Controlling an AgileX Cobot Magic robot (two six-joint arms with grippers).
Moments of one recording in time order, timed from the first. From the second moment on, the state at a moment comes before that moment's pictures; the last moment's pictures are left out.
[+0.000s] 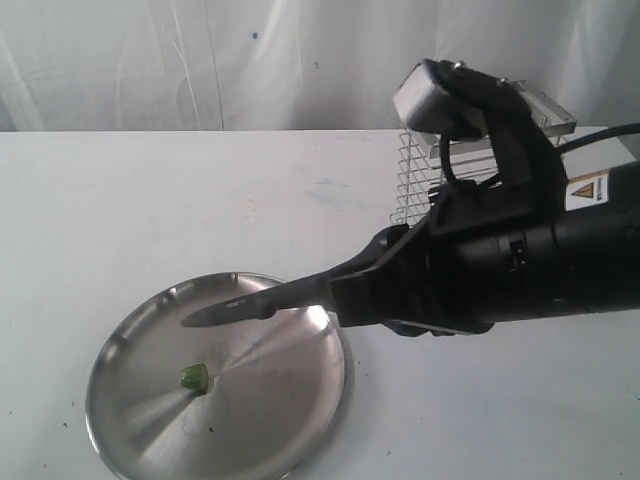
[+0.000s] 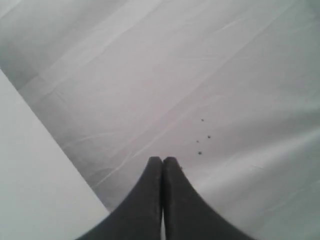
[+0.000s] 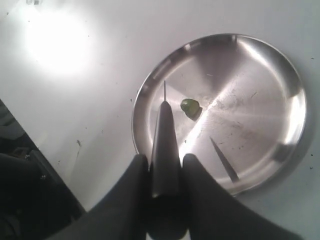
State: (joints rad) left arm 0.03 0.06 0.01 -0.78 -0.34 -0.25; right arm 0.68 1.08 -0.81 0.67 0.58 -0.30
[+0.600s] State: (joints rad) left arm 0.03 0.99 -0.78 -0.77 1.04 0.36; right arm 0.68 1.16 -0.80 0.67 0.38 -0.34
